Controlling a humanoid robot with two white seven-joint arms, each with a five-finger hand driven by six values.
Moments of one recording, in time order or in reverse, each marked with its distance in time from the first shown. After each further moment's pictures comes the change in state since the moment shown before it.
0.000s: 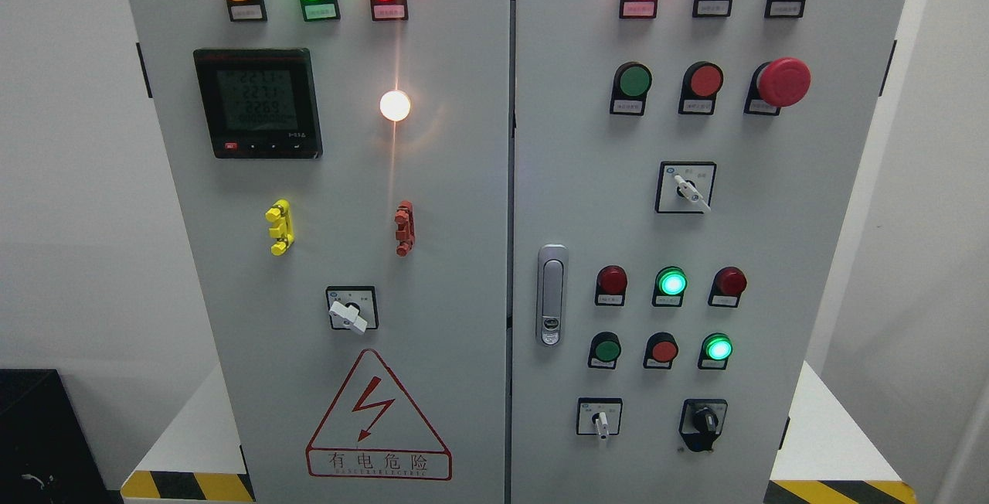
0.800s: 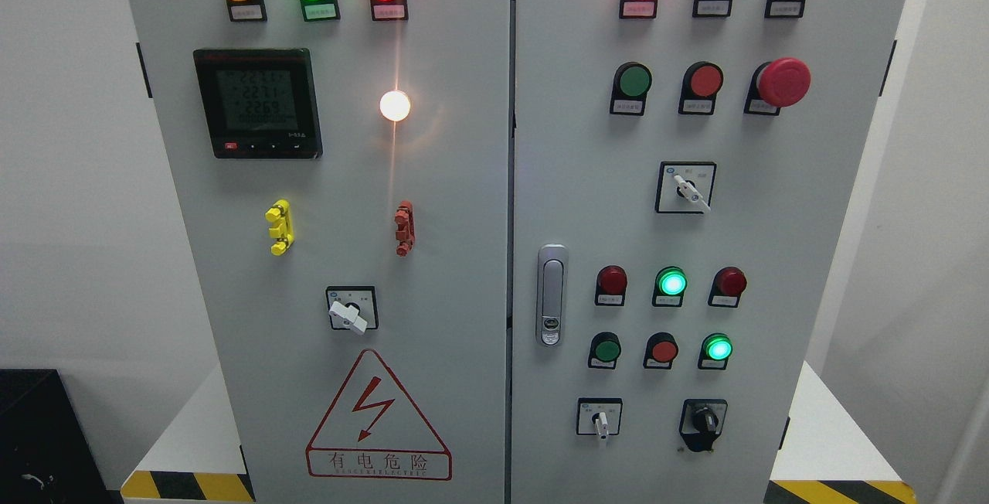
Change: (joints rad) left arm 0.000 0.000 0.000 0.000 0.000 0.000 0.000; right arm 0.000 0.000 0.002 -0.002 -0.009 -0.023 0.005
